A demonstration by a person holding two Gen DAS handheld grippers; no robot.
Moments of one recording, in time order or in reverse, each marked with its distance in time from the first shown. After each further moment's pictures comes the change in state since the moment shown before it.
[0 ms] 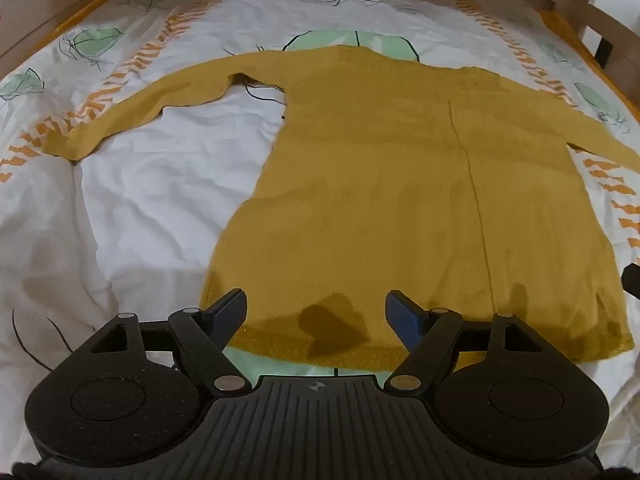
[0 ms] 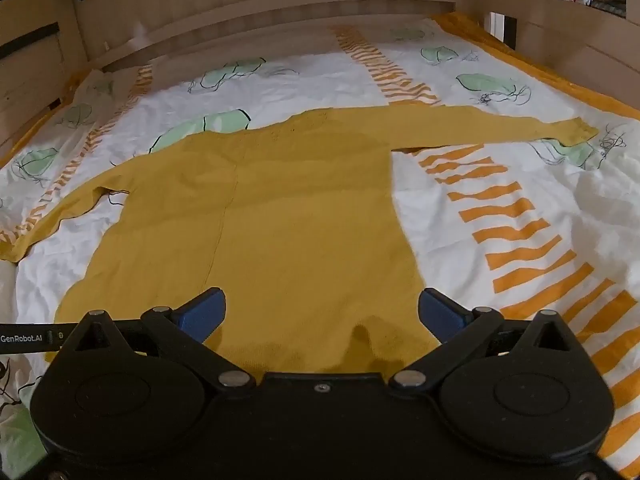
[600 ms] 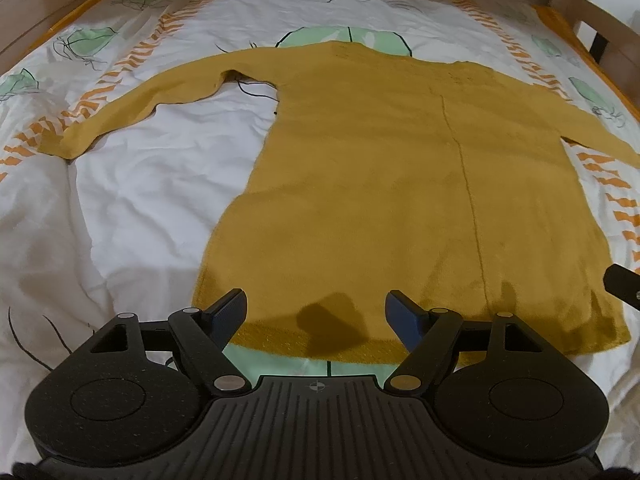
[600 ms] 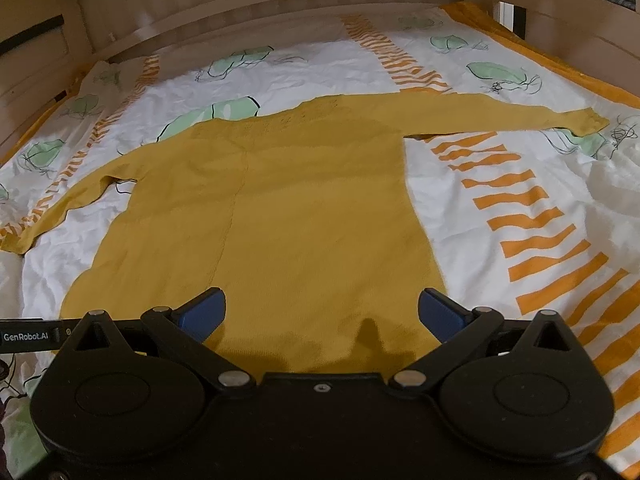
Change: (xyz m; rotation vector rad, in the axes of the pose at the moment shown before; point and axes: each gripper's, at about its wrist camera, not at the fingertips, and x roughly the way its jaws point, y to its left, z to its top) left arm 0.003 -0.001 -0.002 0.013 0.012 -0.016; right arm 0.002 0.007 -0.005 -0.004 0.003 0.015
